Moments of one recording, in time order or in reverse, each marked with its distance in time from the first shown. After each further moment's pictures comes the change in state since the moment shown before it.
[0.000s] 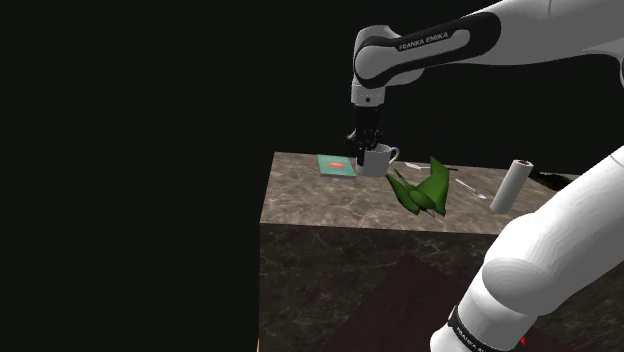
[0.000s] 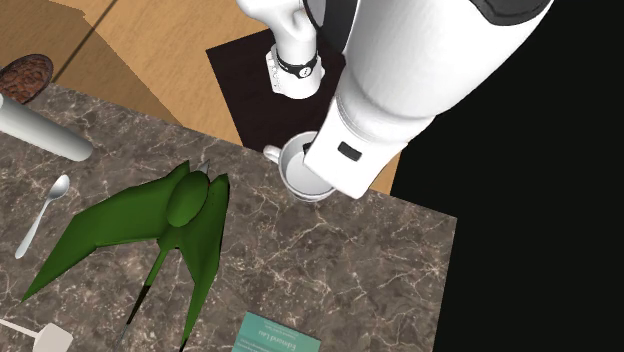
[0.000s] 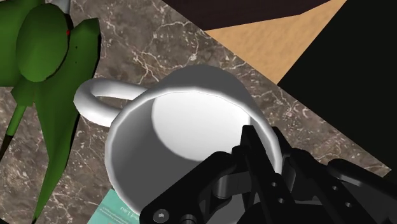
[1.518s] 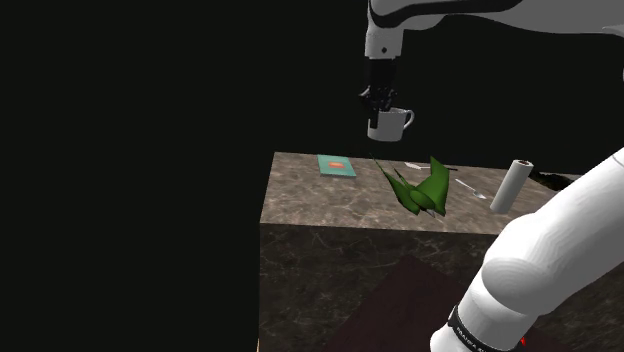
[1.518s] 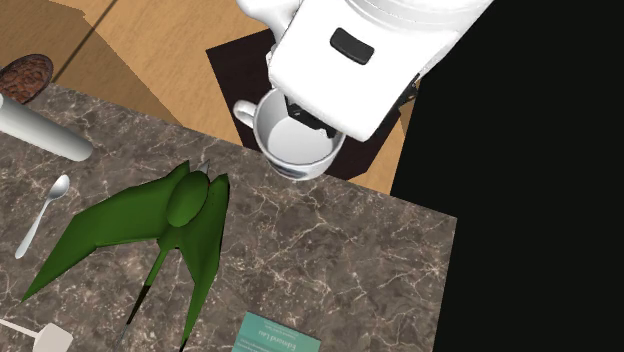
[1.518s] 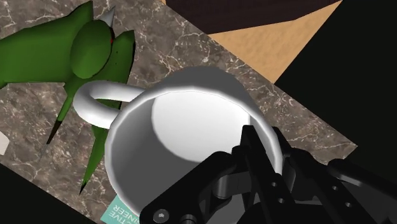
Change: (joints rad) arm -0.007 -0.009 -0.009 0.286 -0.003 -0.293 -0.041
